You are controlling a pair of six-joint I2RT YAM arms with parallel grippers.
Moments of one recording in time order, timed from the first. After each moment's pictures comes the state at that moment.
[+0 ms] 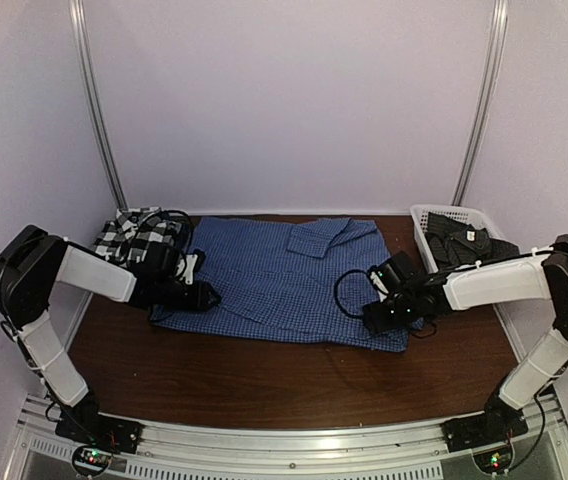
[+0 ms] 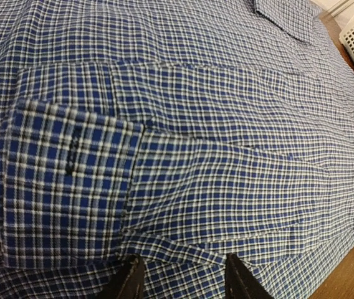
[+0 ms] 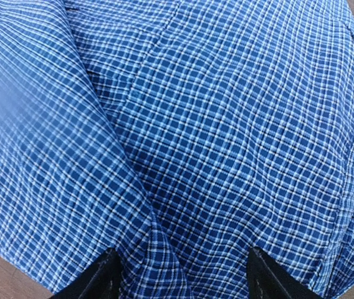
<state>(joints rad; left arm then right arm) -0.42 1.73 0.76 0.19 0.28 -0.32 0.67 1.59 0.80 -0.25 0.17 0.34</state>
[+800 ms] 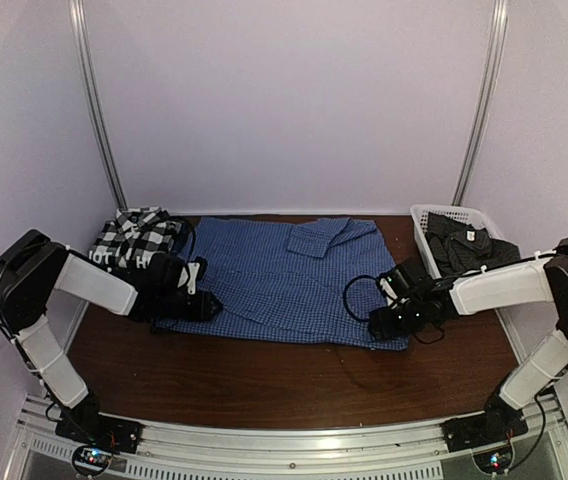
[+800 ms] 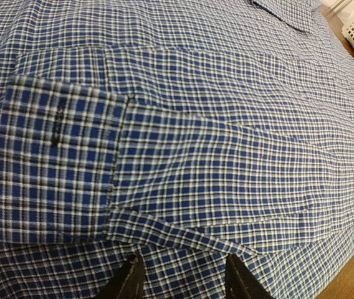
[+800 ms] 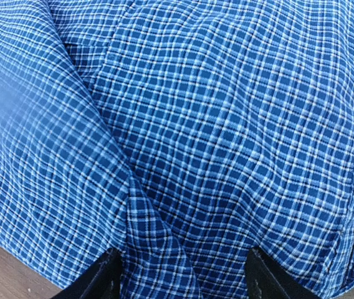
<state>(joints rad) -0.49 1.71 0.66 0.28 0.19 -0.35 0.63 1.55 0.71 -0.23 0.08 0.39</state>
